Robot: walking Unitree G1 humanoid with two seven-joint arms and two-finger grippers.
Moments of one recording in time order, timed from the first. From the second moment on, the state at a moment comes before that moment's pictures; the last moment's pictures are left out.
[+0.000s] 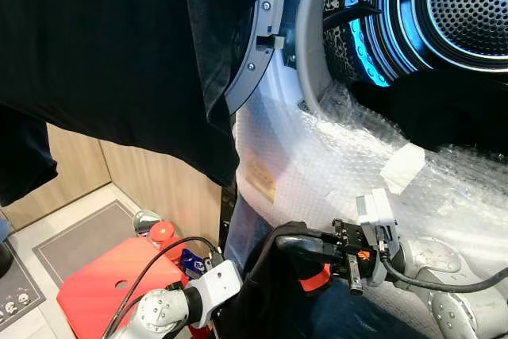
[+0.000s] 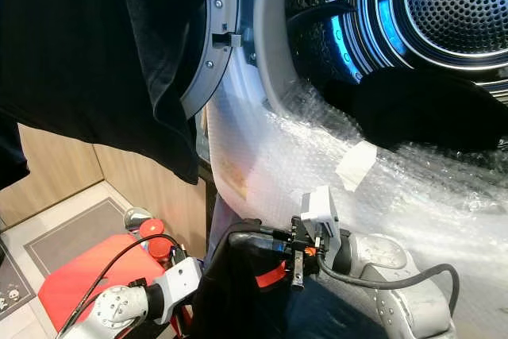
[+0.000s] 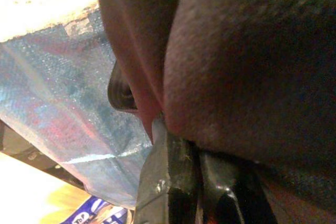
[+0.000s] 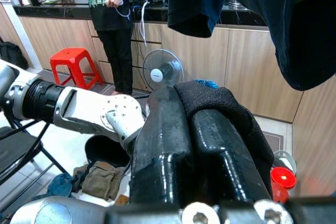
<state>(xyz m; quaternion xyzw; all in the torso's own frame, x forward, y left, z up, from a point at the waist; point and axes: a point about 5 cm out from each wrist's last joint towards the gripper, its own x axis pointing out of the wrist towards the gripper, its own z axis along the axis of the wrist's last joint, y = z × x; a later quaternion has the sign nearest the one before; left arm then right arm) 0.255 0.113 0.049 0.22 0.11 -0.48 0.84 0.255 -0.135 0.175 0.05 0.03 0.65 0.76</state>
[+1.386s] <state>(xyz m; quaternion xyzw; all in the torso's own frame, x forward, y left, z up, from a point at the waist) 0.235 0.141 0.046 0.20 0.20 -0.52 0.80 0.193 -0.243 0.025 -0.22 0.39 0.54 0.72</state>
